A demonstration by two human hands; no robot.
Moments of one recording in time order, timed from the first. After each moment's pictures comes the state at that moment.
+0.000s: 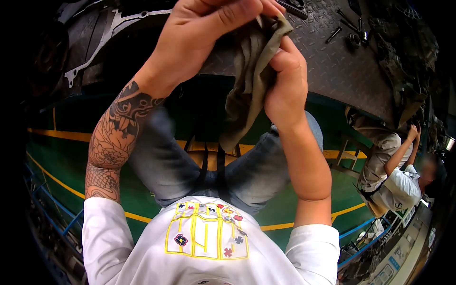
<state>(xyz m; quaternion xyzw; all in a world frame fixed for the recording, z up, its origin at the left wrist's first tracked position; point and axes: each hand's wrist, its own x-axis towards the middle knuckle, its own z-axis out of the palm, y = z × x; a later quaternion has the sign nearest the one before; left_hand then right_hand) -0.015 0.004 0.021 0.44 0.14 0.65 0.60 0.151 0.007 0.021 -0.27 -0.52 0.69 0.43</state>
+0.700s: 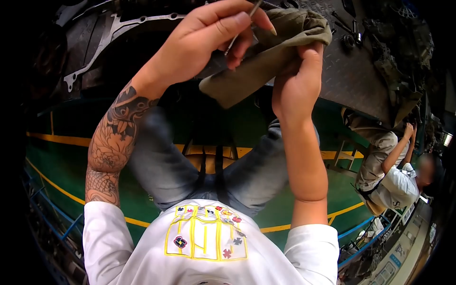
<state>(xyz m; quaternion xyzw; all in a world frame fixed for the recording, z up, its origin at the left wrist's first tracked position) -0.026 0.003 0.013 0.59 0.30 0.54 0.52 0.159 0.030 0.010 -0.31 -0.38 0.65 0.58</state>
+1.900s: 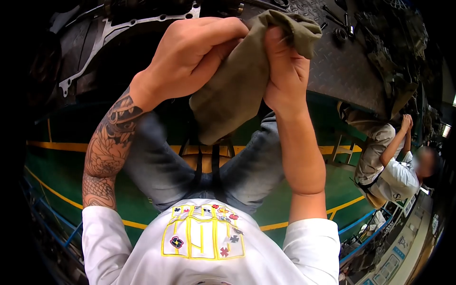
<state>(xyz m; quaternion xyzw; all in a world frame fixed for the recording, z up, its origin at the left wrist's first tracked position) -0.019 -0.015 0.026 0.78 0.39 0.48 0.05 0.175 0.040 0.004 -0.11 -0.51 0.70 0.49</state>
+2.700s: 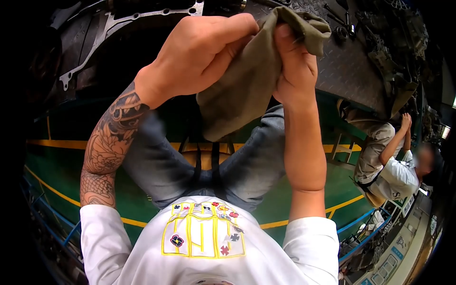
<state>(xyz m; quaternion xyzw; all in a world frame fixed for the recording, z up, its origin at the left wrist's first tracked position) -0.011 -0.018 0.028 0.80 0.40 0.45 0.04 0.186 0.040 0.014 -0.09 -0.51 0.72 0.45</state>
